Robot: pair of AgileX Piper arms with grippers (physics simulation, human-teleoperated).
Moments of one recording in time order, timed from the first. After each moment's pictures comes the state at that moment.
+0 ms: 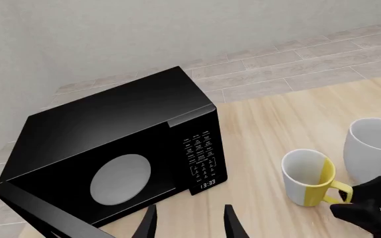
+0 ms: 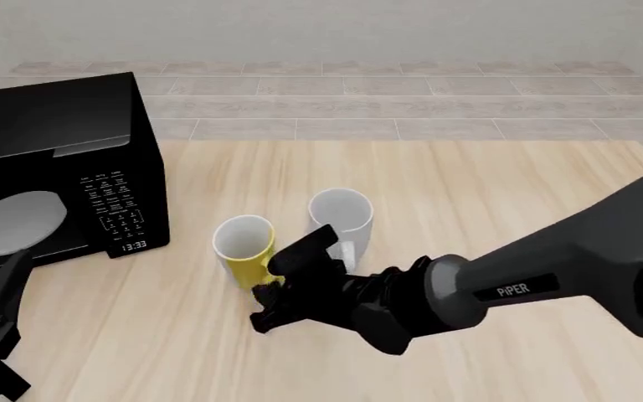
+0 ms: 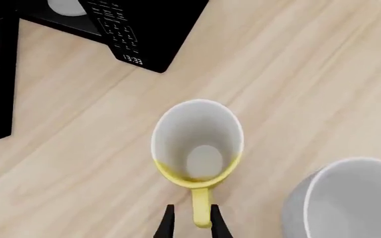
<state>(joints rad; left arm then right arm) 0.02 0.20 -0.20 0.20 0.20 0.89 1.96 -0.87 -0.41 0.18</state>
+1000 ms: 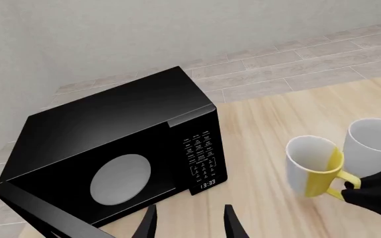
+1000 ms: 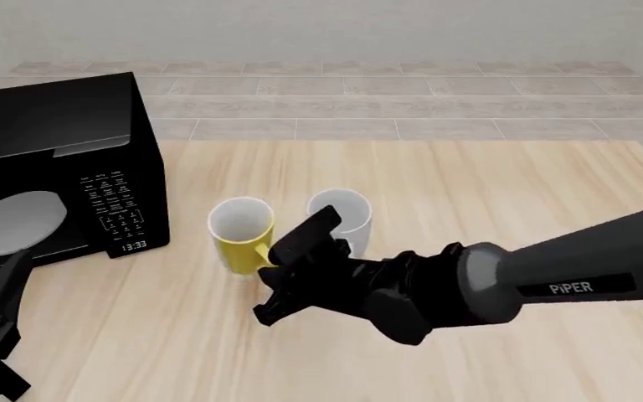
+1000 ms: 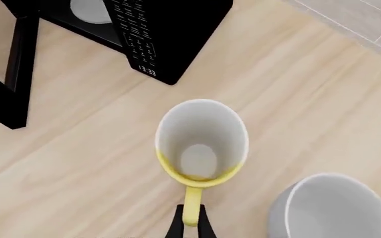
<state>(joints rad) 0.02 0.20 -0.20 0.20 0.20 0.89 1.84 -0.85 -0.34 0.06</state>
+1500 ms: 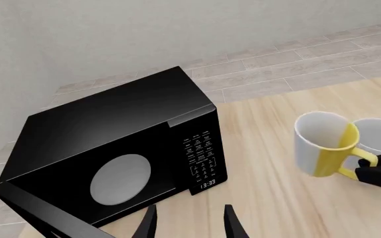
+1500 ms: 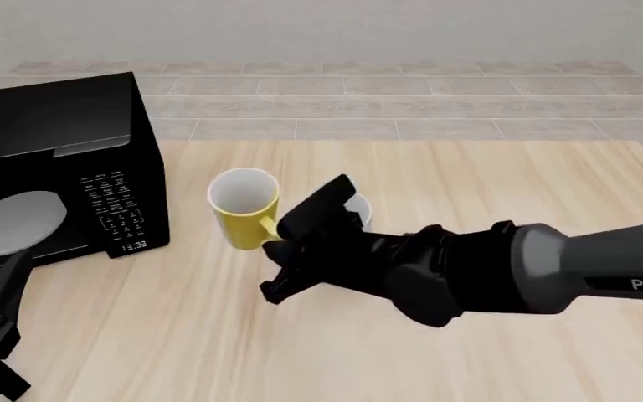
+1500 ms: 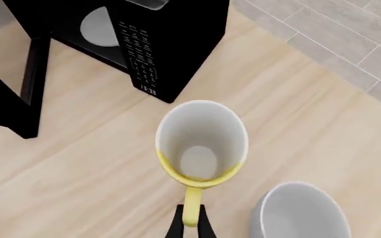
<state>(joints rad) 0.02 0.20 -0.20 0.20 0.20 0.88 1.70 -0.86 -0.25 0.01</state>
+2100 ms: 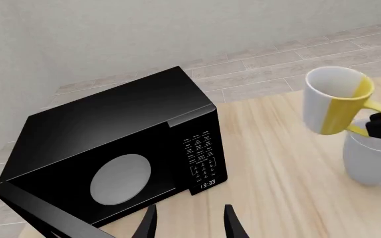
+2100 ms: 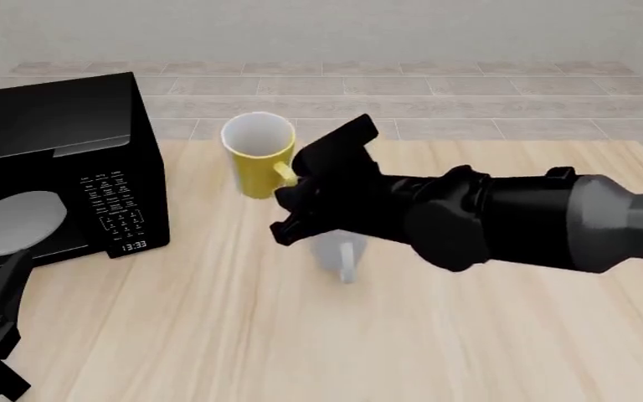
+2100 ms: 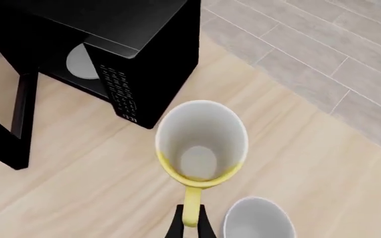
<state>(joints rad) 0.02 0.20 -0.20 0.20 0.20 0.80 1.60 -0.97 -0.09 0.00</state>
